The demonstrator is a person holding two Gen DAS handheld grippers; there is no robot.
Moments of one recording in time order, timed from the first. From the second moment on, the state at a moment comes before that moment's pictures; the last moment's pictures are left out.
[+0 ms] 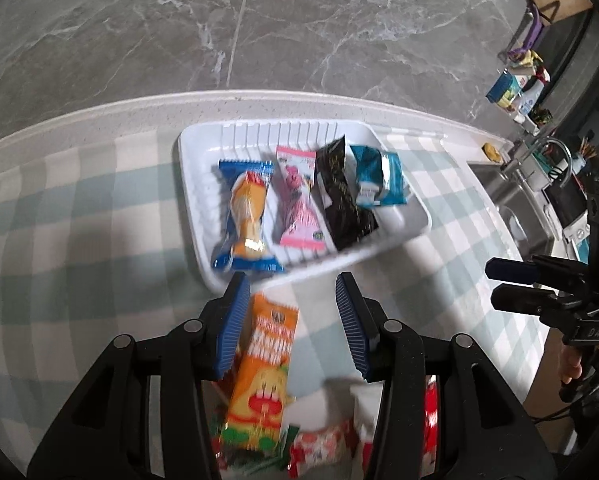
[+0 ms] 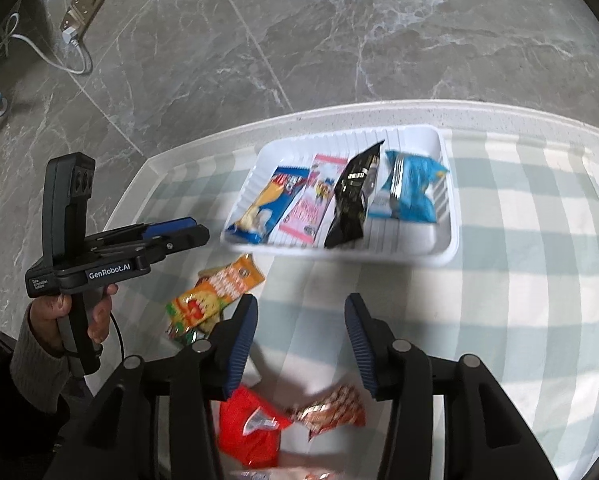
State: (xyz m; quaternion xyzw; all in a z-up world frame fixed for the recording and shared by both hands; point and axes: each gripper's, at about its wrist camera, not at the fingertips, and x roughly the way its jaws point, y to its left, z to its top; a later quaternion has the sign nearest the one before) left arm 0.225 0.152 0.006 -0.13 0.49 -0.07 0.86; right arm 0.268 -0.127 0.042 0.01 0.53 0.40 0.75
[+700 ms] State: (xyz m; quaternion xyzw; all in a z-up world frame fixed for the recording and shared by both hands) left arm 0.177 0.136 -0.030 -0.03 0.53 -0.08 0.84; right arm 0.168 -0.125 -0.010 0.00 0.60 0.41 0.69
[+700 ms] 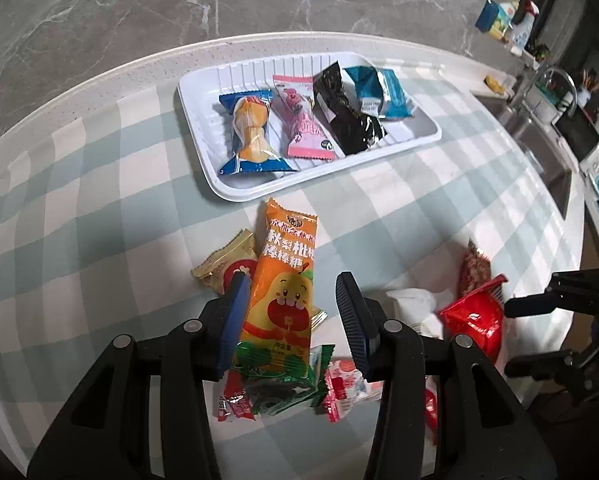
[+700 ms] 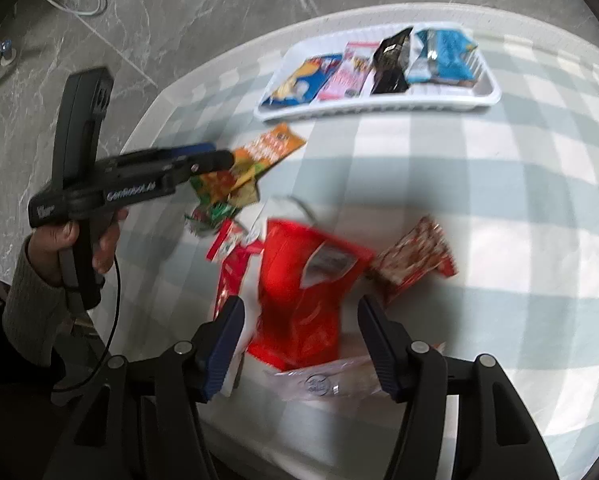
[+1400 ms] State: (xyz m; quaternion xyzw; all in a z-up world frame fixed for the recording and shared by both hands) left arm 0.190 0.094 -0.067 0.16 0.54 -0.08 0.82; right arm 0.169 -0.108 -0.034 0.01 0.62 0.39 0.68
